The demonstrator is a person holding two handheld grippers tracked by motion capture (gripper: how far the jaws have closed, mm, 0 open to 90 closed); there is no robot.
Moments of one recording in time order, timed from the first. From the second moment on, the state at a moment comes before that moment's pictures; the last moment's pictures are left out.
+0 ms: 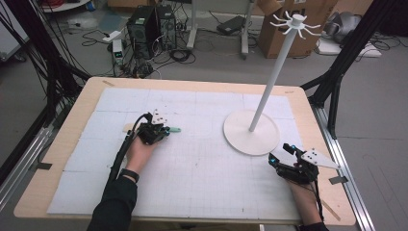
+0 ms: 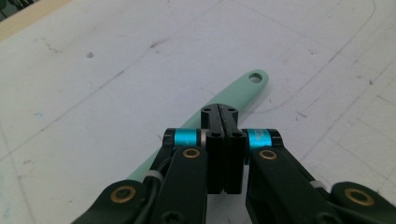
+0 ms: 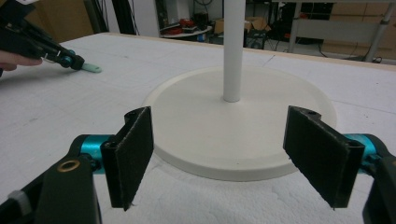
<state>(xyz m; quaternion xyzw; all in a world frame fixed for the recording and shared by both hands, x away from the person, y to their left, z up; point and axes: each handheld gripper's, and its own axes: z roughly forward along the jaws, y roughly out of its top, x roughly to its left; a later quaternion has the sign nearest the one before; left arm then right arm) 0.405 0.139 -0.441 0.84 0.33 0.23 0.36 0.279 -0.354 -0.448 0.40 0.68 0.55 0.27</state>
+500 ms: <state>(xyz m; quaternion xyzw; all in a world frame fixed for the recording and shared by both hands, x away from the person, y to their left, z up) 0.403 0.221 -0.402 0.78 0.33 0.21 0.49 0.279 -0.354 -0.448 0.40 0.68 0.55 0.27</state>
